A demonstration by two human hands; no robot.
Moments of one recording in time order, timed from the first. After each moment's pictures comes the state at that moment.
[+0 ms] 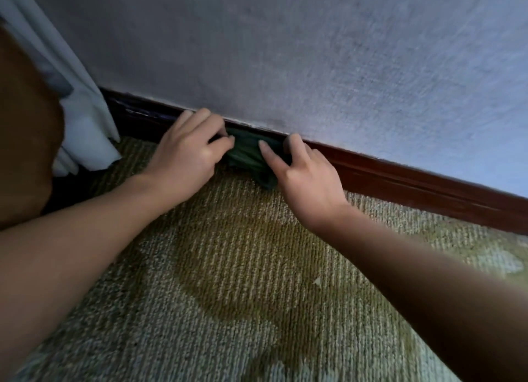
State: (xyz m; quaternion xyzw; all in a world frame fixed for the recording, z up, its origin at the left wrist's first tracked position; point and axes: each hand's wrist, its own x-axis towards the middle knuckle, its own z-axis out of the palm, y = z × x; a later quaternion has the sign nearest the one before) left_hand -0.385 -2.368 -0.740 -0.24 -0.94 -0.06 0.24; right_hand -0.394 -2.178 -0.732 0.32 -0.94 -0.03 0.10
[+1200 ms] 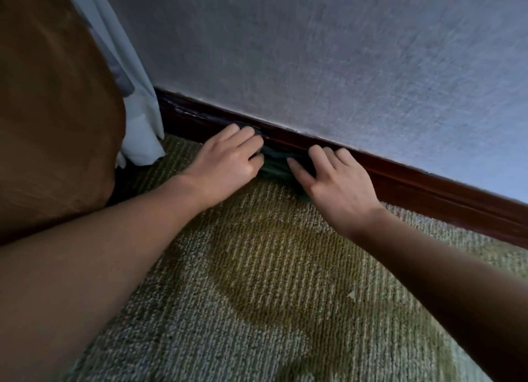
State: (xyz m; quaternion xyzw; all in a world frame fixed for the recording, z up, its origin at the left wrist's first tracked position) left_hand -0.382 -2.384 -0.750 -0.28 -0.94 0.09 0.19; right_hand -0.406 -2.187 -0.745 0.43 -0.86 -0.17 0.19
